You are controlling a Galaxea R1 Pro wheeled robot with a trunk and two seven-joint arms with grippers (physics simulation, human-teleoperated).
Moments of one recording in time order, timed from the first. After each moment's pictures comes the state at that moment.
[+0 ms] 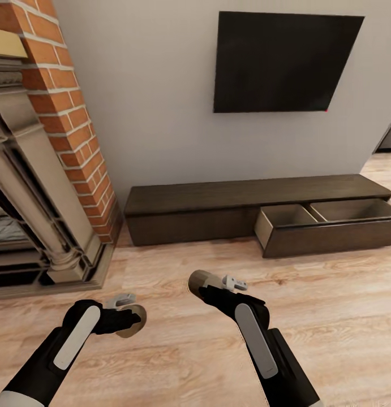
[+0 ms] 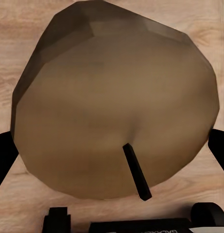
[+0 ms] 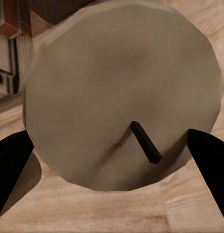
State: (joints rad) left arm -0.44 0.21 -0.21 -1.26 0.81 1.02 0.36; right arm -0.41 0.17 0.26 -1.41 -0.70 0.75 -0.47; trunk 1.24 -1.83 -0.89
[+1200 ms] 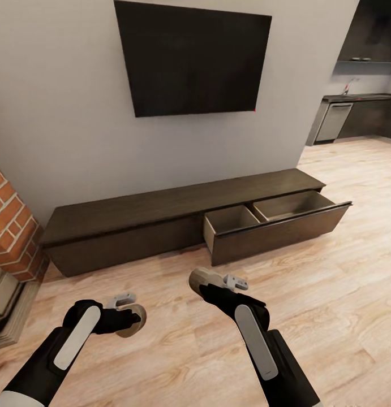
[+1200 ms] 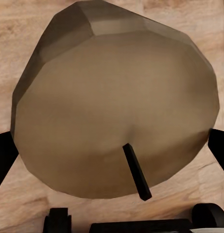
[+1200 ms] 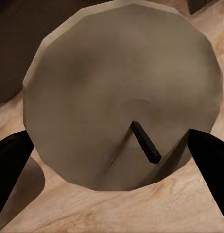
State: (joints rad) left arm -0.44 0.21 -0.21 -1.26 0.81 1.02 0.37; right arm -0.40 0.17 0.26 -1.42 -0.70 0.70 -0.47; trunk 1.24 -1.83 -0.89
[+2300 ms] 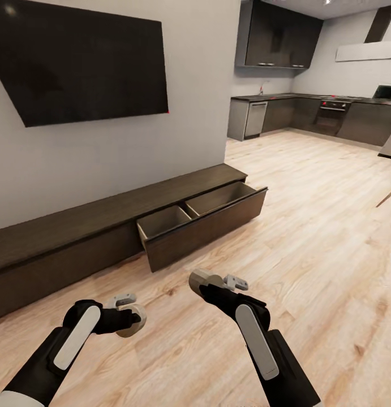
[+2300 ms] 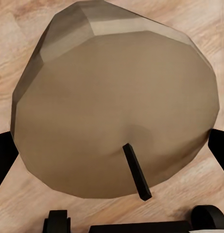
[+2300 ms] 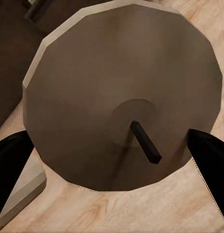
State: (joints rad) left arm -0.44 0.21 -0.21 -1.26 0.81 1.02 0.37; right arm -0.40 0.16 0.26 -1.42 -0.71 0.71 -0.46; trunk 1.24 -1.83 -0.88
